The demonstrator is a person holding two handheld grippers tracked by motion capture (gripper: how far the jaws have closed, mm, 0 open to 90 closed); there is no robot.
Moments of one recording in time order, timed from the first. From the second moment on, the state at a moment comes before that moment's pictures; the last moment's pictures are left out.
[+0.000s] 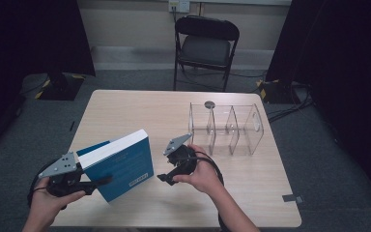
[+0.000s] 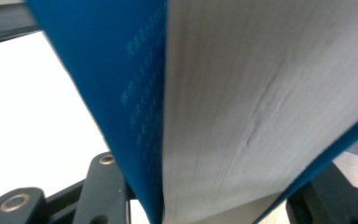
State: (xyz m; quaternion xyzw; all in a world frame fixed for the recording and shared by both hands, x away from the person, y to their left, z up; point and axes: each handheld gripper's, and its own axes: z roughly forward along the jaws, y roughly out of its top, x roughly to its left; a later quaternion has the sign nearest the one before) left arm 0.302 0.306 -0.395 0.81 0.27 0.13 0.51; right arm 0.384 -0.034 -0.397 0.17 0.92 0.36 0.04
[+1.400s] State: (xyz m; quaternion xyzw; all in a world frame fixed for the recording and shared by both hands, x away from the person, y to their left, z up) left arm 0.295 0.323 -0.417 0.82 0.29 0.12 0.47; right arm 0.403 0.006 -0.330 0.08 0.93 0.34 0.05
